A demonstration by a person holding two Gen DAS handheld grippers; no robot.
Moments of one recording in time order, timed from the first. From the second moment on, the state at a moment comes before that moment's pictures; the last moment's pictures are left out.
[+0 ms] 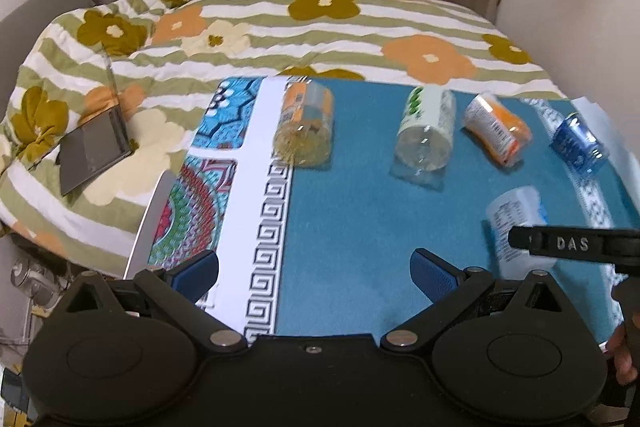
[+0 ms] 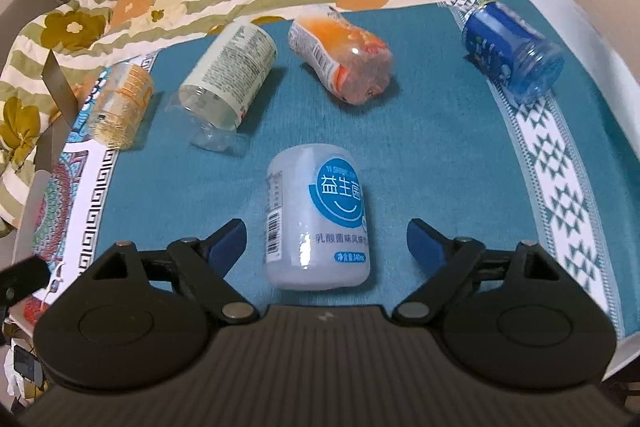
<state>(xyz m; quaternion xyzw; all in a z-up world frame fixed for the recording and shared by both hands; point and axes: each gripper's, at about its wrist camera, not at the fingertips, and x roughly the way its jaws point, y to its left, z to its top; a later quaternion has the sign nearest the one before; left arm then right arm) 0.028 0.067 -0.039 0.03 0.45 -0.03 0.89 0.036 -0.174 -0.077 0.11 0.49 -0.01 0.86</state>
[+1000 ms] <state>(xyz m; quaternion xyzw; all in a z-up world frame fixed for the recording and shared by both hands) 0.148 -0.114 -0.094 0.01 0.66 -0.08 0.75 0.041 -0.332 -0.084 0.01 0.53 0.05 0.85</state>
